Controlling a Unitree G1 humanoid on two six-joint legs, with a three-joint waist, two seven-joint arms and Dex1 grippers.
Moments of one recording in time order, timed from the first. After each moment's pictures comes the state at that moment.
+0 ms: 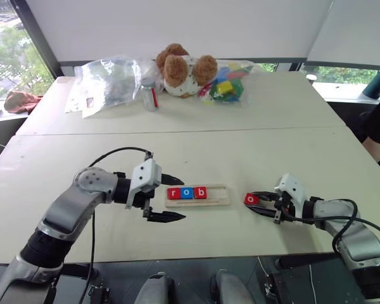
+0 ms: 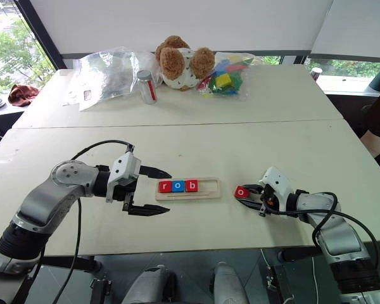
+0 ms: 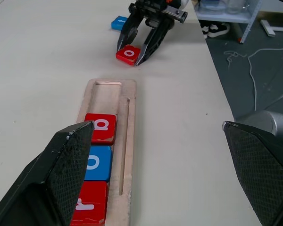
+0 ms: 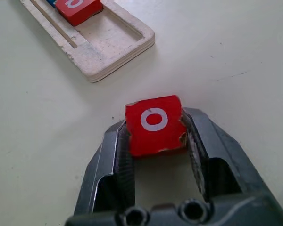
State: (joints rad) left arm -0.39 0.71 -0.19 -0.27 -0.41 0.44 -1.21; right arm -0.09 -0.74 -0.01 -0.05 0.21 0.21 0.99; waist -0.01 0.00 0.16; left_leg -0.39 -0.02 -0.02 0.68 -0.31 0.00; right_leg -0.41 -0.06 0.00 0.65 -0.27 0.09
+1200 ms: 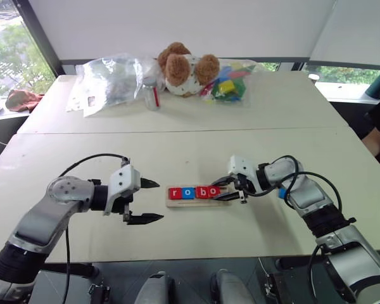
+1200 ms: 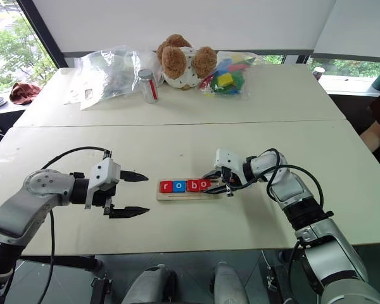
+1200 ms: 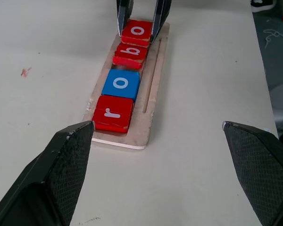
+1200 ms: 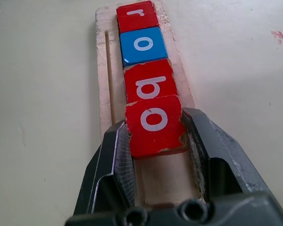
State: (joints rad) left arm -0.25 0.84 -0.09 -0.29 -0.40 0.41 -1.15; right arm -0.62 -0.61 0.33 0.28 0.09 0.08 1.30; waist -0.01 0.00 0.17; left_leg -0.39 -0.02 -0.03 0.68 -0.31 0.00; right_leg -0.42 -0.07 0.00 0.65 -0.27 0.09
